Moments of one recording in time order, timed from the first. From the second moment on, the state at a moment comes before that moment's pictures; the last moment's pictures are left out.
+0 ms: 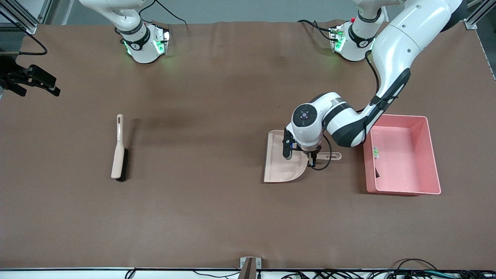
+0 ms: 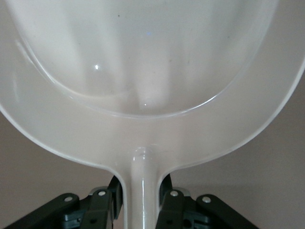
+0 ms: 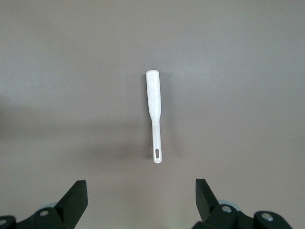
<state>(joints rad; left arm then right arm) 0.08 0.74 -0.75 -1.74 0.87 2.04 0.61 -0.01 -0.12 -0.04 -1.69 0.02 1.57 -0.03</state>
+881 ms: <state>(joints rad) 0.08 0.74 -0.74 -1.75 0.89 1.98 0.61 0.00 -0.12 -0.04 -1.69 0.02 1.57 -0.03</state>
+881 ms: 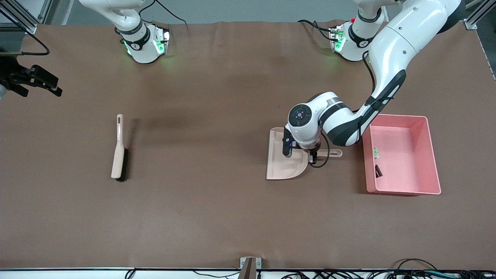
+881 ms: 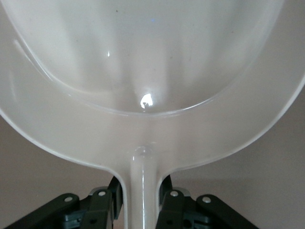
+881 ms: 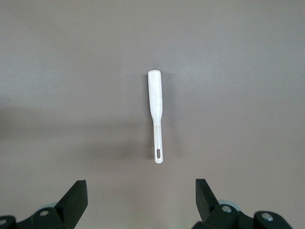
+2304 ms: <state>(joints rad) 0.35 0.64 -0.75 -1.36 0.47 1.79 0.30 -0.02 -0.12 -0.05 -1.69 0.01 1.57 -0.03</state>
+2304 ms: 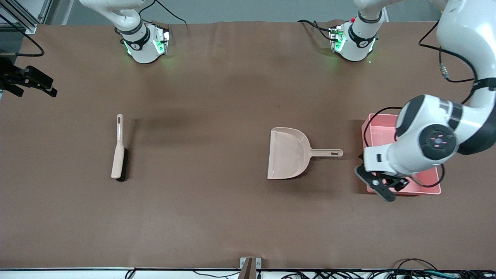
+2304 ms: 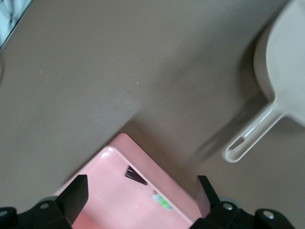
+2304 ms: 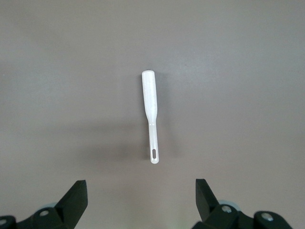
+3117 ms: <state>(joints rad) 0.14 0.31 -0.34 -1.35 0.16 1.65 -0.14 -0.01 -0.12 -0.05 -1.69 0.01 1.57 -0.03</state>
